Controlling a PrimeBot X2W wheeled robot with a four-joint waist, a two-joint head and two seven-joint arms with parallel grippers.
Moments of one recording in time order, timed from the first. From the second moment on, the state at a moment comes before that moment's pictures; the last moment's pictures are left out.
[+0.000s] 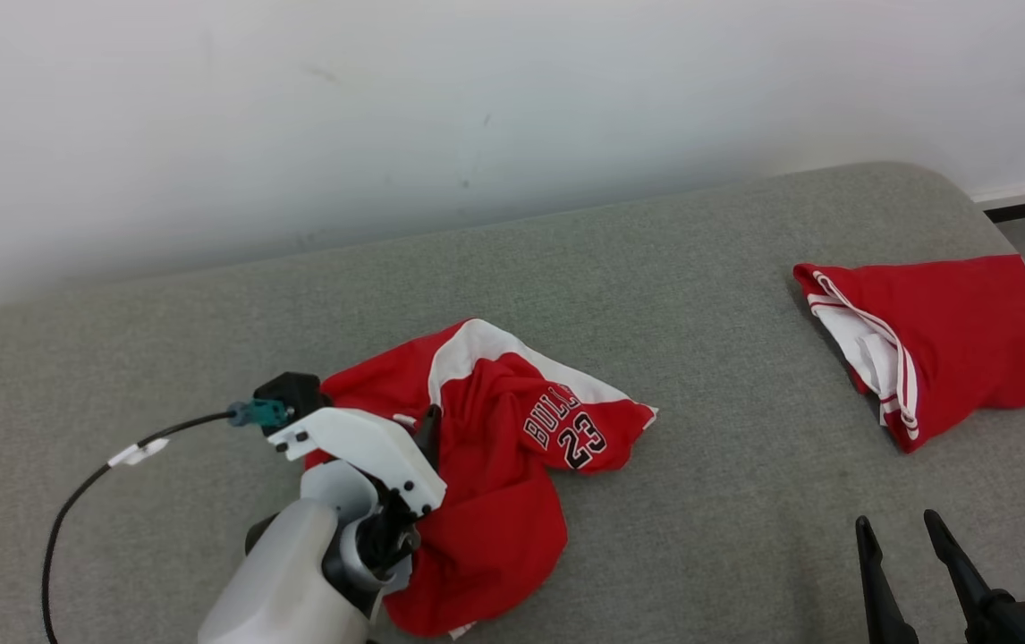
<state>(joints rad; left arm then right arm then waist) -0.56 0.05 -0.38 0.64 -0.84 0.24 0.17 -0.02 -0.07 0.01 0.29 0.16 0.13 -0.26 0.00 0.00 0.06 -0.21</state>
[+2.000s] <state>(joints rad) -1.04 0.10 -0.42 0.65 -0.84 -0.02 0.06 -0.03 -0.06 0.00 0.31 0.17 0.13 -0.26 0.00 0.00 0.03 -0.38</state>
